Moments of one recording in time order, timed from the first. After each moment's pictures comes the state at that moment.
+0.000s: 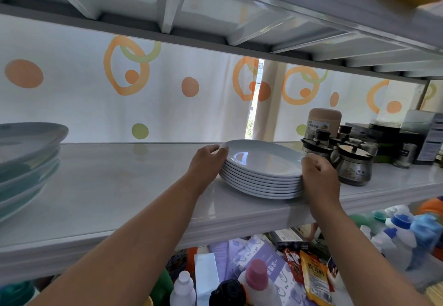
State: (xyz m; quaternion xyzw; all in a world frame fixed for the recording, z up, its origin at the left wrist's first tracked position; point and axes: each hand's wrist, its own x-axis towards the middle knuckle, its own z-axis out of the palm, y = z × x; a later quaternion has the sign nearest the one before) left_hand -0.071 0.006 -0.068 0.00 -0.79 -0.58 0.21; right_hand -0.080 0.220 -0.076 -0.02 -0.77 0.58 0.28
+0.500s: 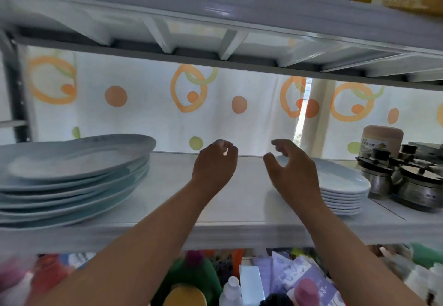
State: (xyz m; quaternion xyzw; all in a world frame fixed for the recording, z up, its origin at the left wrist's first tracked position) left_hand 0.024 -0.058 -0.029 0.12 -0.84 -0.39 0.36; right_hand -0.008 0.084 -0.038 0.22 -0.81 0.43 0.33
